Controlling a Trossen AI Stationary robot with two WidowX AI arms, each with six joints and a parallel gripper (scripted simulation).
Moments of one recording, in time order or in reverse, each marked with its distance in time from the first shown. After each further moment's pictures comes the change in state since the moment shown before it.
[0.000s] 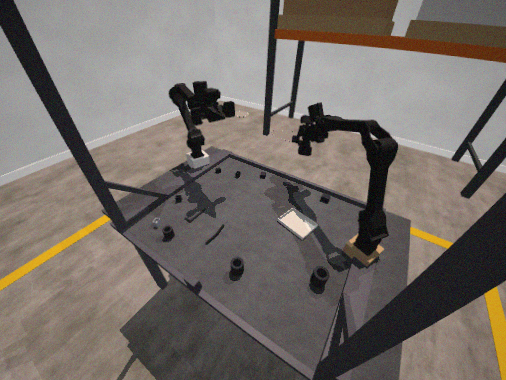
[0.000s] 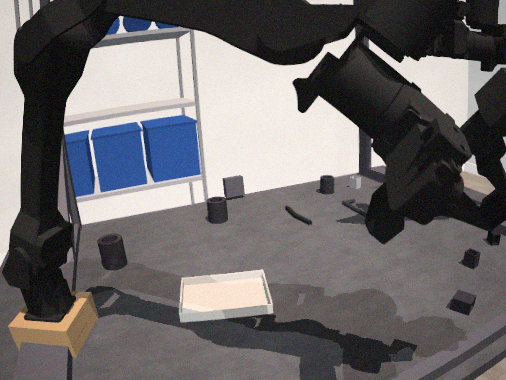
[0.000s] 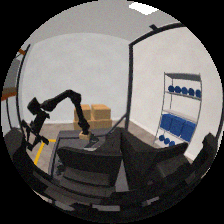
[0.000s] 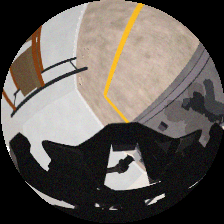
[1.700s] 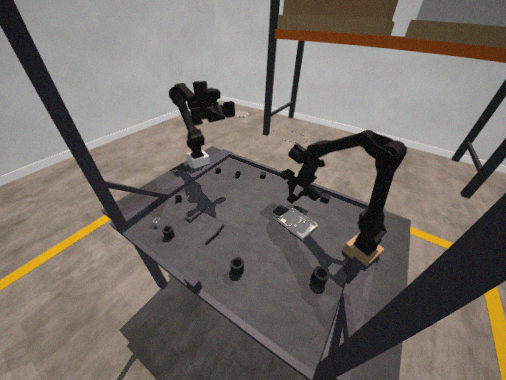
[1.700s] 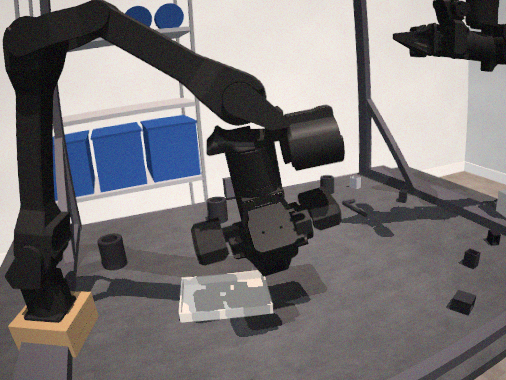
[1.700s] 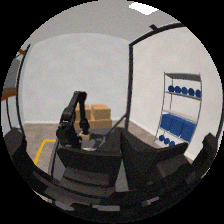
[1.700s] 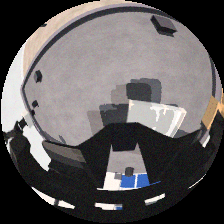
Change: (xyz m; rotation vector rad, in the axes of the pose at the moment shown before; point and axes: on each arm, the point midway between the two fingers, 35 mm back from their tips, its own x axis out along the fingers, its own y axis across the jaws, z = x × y) left arm 0.000 0.000 0.000 0.000 0.000 0.000; right arm -0.087 -0.279 -0.053 -0.603 0.293 -0.816
